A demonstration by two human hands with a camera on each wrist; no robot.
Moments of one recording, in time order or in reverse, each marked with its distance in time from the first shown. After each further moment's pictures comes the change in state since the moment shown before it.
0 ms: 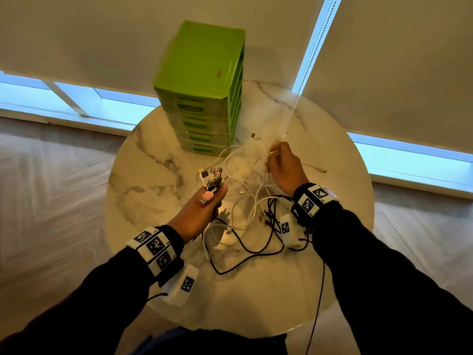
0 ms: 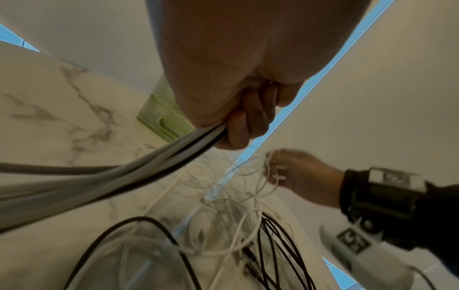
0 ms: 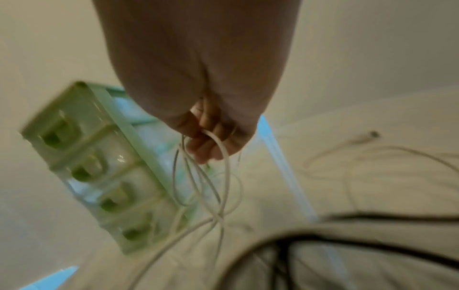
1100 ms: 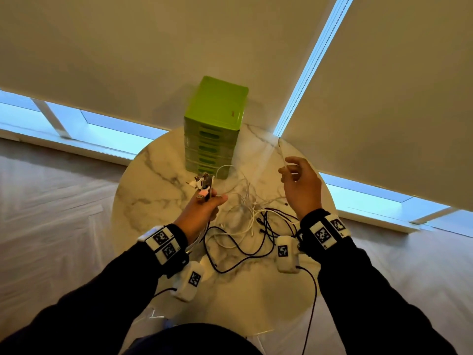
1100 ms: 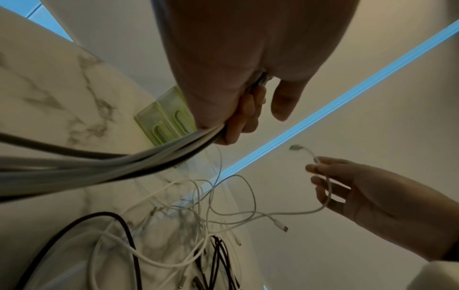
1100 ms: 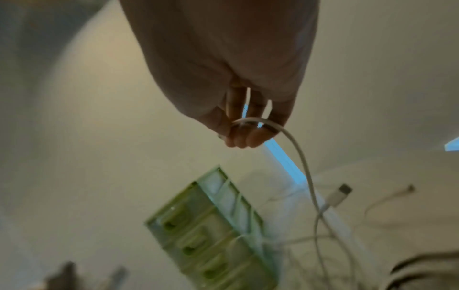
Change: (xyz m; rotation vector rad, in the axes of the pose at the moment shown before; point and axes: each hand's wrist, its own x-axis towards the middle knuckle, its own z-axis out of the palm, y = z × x) left_hand -0.031 0.005 -0.033 -0.309 0.030 0.113; right_hand -0.091 -0.105 -0.036 -0.001 0.420 -0.006
